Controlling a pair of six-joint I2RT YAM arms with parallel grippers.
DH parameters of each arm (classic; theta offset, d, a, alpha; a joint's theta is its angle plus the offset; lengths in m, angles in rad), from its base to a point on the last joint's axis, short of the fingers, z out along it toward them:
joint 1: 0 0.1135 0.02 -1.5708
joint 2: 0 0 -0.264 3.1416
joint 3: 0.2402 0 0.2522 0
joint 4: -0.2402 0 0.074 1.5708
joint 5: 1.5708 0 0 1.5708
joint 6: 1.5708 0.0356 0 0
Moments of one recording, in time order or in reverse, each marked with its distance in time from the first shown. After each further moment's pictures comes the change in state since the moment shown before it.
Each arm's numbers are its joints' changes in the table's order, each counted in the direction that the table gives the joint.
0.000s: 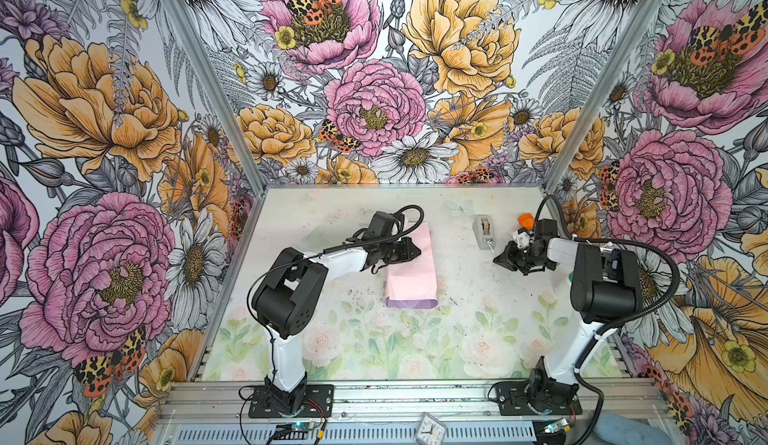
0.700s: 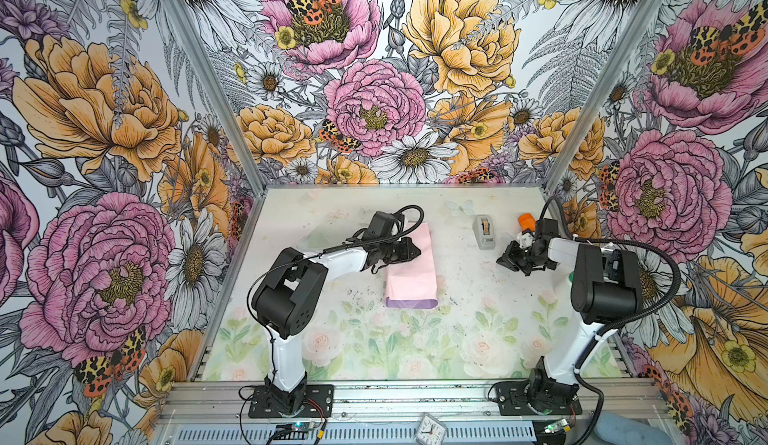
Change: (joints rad) left arm 0.000 0.000 0.000 0.000 -0.002 0.000; right arm 0.000 -0.009 0.002 -0.014 0.085 0.065
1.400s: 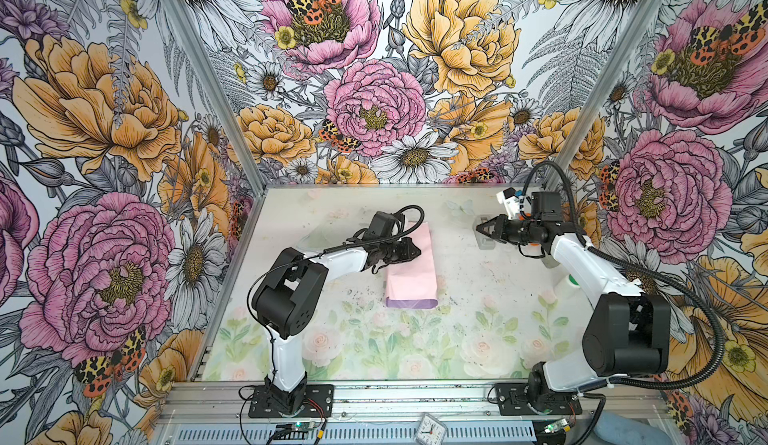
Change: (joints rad) left arm -0.005 0.000 0.000 0.001 -0.005 0.000; right arm 0.257 -0.357 0.124 -0.070 -0.297 -0.187
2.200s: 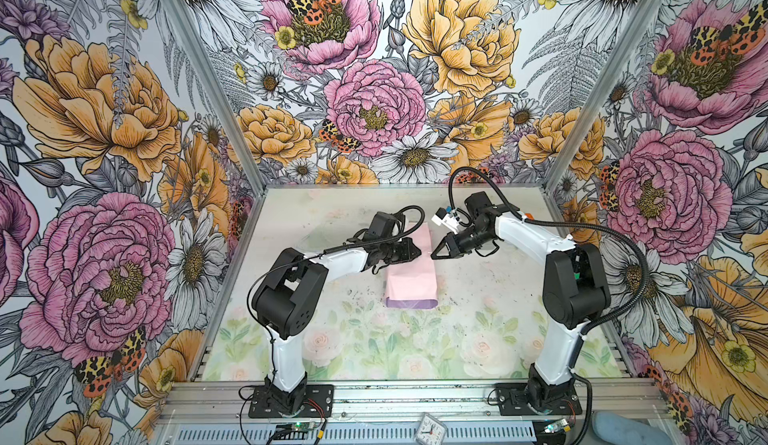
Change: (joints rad) left arm -0.002 -0.002 -0.001 0.000 -0.003 0.002; right arm 0.246 0.391 0.301 -0.451 -0.039 -0.384
